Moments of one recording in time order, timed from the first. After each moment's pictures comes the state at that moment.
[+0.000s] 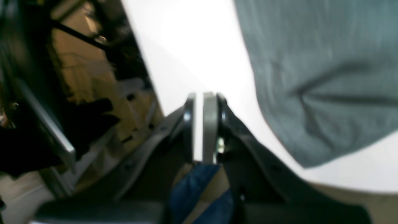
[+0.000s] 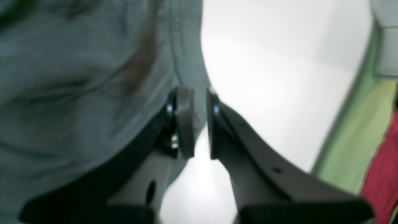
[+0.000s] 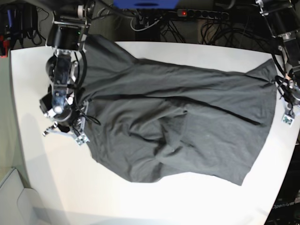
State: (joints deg) left arm -1.1 -22.3 -26.4 91.8 15.7 -39.0 56.3; right arm 10.9 0.3 14.8 82.8 -33.7 40.3 -39.0
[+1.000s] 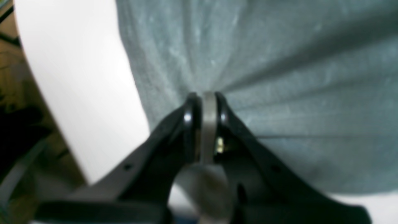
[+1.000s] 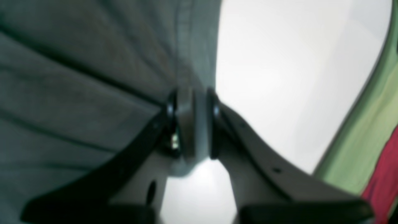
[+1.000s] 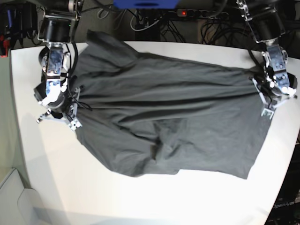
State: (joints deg) left arm -1.0 -15.7 -26.1 77.7 17.1 -37.1 51.6; right arm 4.2 5.1 14.5 83.1 -33.0 39.6 -37.3
